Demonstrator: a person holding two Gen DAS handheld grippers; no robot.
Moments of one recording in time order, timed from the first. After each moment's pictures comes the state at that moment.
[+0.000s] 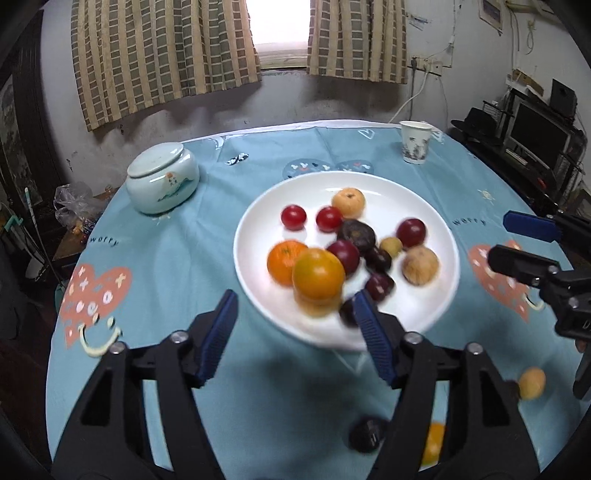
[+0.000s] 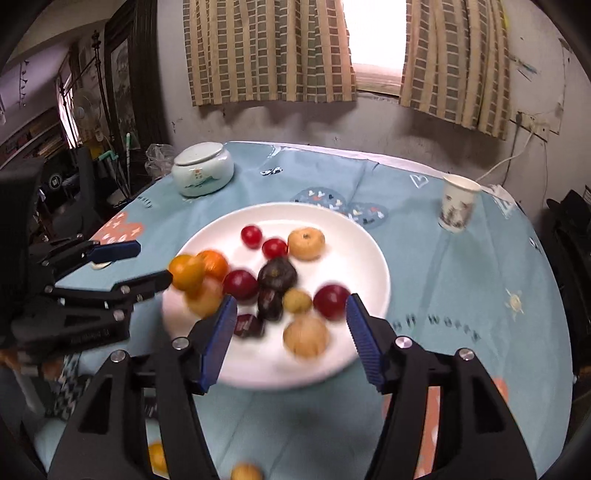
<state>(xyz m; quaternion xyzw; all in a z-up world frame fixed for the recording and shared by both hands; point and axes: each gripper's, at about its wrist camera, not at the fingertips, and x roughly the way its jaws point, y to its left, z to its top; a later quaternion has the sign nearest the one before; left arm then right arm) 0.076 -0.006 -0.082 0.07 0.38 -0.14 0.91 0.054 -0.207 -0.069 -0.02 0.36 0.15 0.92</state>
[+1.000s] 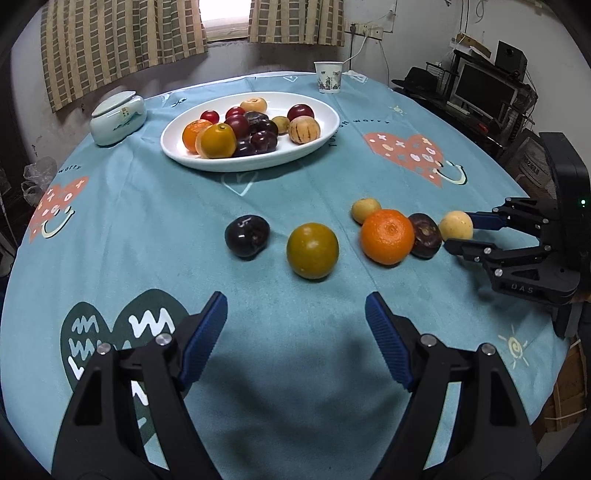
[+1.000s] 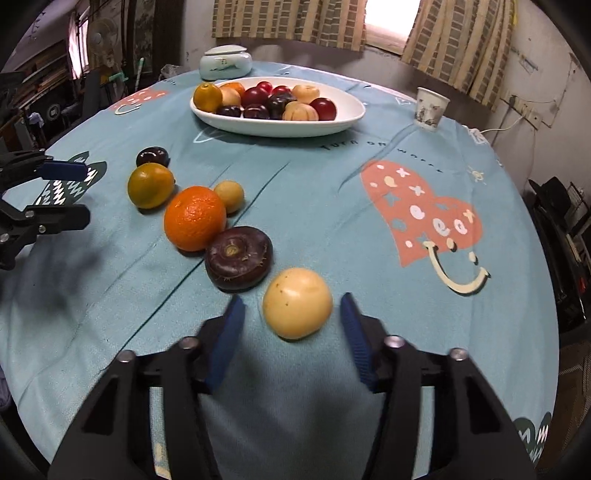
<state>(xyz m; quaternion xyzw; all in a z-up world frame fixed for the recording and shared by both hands) -0.071 -0.027 -0.140 0.08 0.42 -0.22 0.88 -0.096 -0.243 -0.164 -0.11 0.44 0.13 0.88</state>
